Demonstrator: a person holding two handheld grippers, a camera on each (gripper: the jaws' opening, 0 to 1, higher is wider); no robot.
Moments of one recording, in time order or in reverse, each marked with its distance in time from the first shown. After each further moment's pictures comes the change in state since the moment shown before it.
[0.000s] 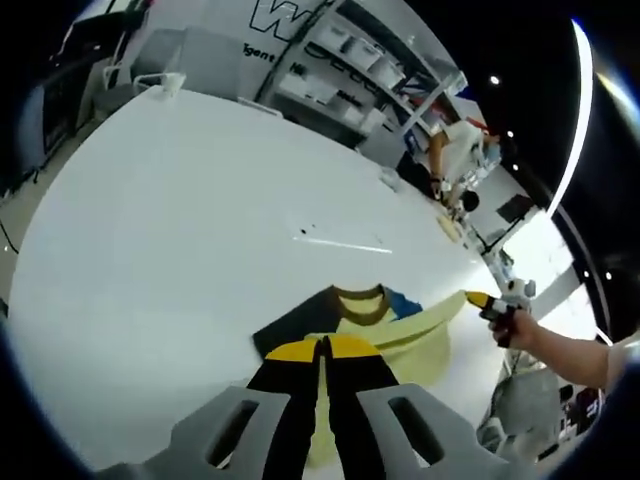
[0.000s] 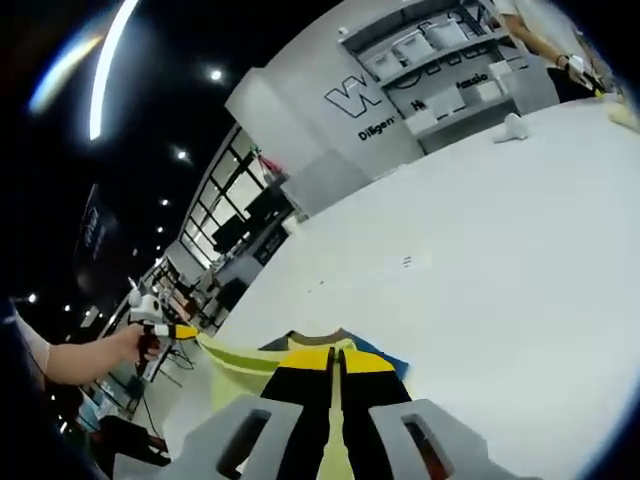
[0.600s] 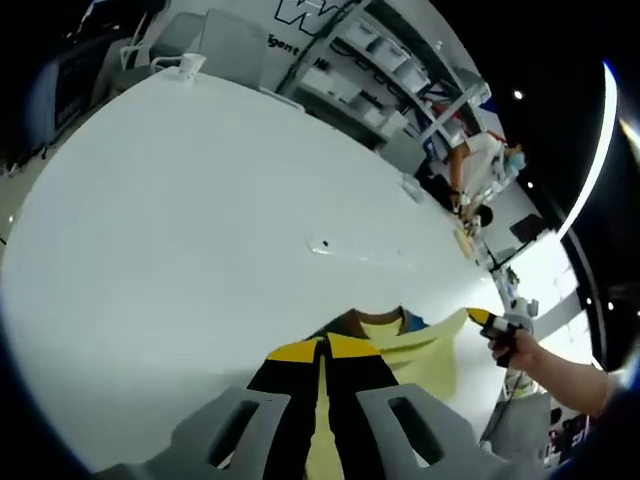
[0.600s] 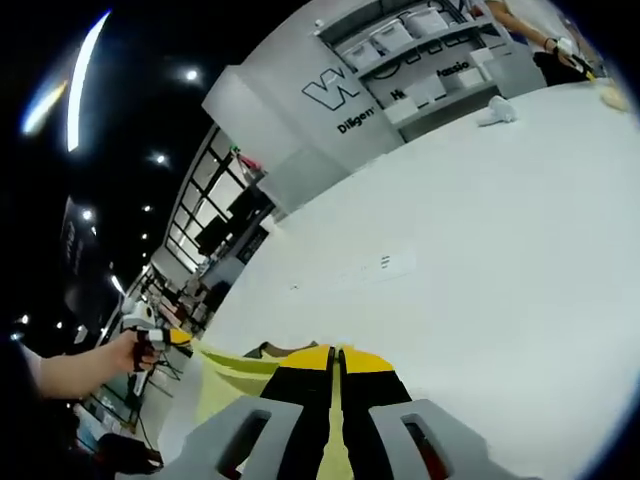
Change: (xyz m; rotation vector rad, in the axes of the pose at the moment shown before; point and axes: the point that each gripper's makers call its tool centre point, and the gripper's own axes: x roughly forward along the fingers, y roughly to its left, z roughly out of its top) left arm 0.044 0.032 0.022 -0.112 0.007 0.041; right arm 0.035 -0.033 0.005 0.068 0.028 -0.064
